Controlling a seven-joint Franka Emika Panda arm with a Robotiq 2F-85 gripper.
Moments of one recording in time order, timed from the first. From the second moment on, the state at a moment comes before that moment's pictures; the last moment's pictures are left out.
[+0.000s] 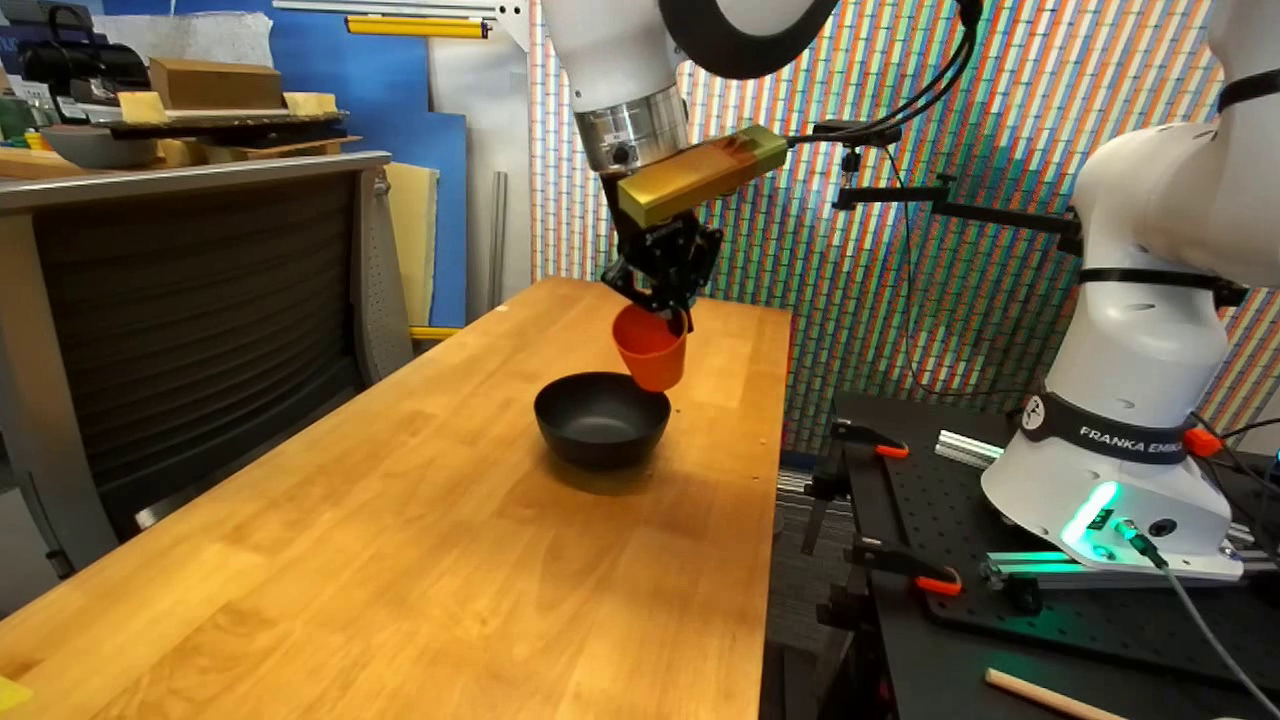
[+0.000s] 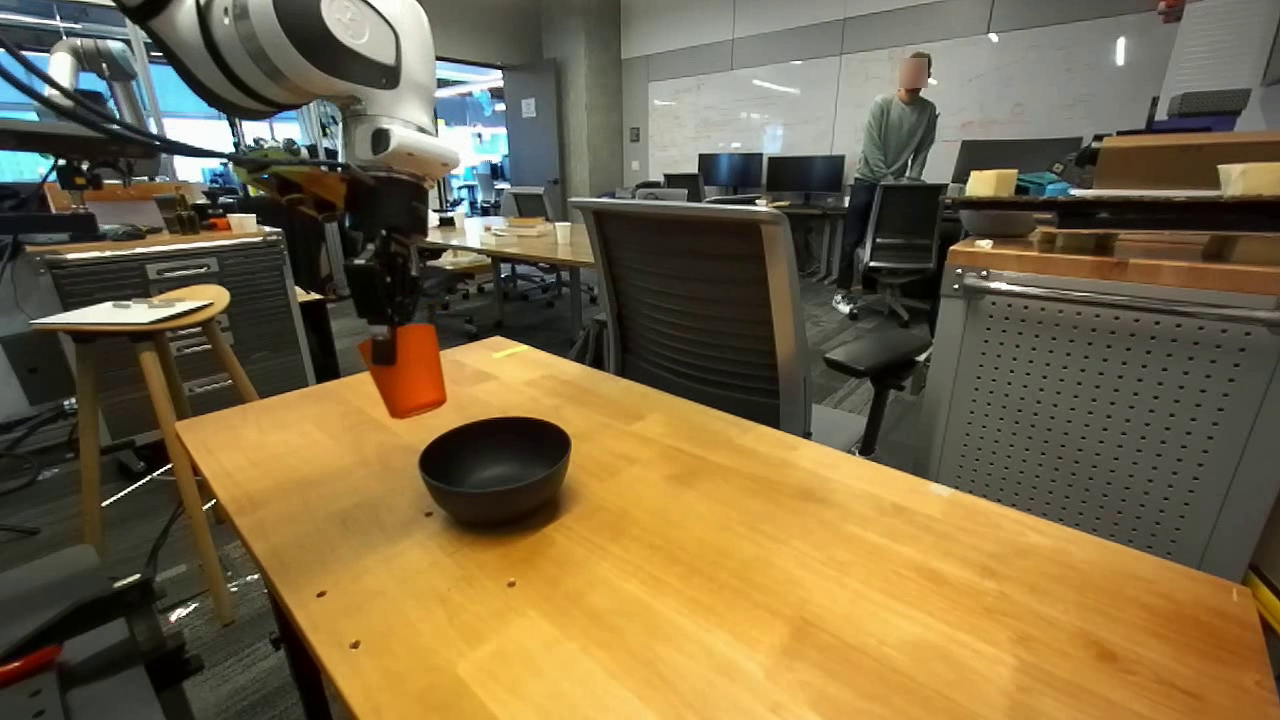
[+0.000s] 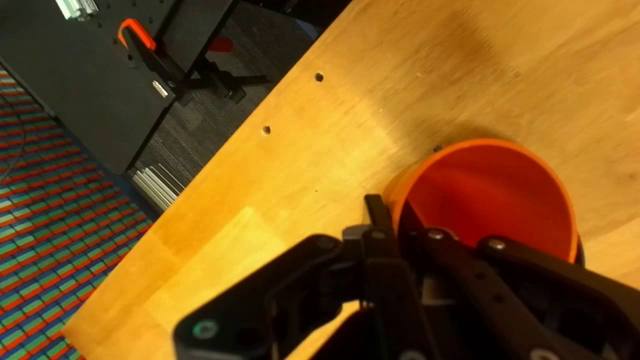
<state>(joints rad) 0.18 0.02 0.04 -2.27 -0.18 1.98 1.11</state>
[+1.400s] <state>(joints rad) 0.14 0.39 0.03 -2.10 -0.16 2.28 0.99</state>
